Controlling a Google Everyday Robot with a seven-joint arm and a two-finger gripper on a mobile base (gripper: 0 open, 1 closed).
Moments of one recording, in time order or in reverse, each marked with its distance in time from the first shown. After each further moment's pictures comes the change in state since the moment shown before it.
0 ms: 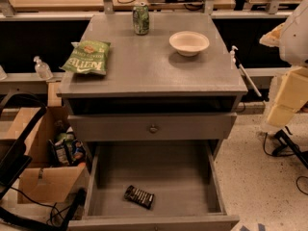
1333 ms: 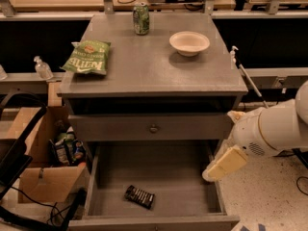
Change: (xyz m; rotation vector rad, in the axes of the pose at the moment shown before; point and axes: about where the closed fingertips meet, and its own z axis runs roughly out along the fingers) arm 0.000 0.062 0.182 -0.048 -0.308 0.294
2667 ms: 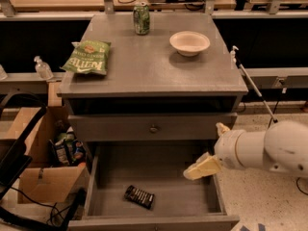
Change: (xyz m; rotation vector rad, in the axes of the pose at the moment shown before) arm 0.018 -0.019 0.096 0.086 -0.166 0.110
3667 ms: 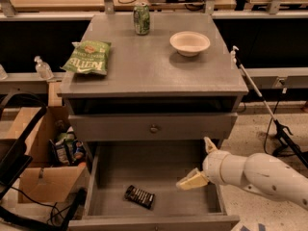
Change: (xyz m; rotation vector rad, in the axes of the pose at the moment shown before) arm 0.058 0.003 0.093 0.024 -0.123 -0.066
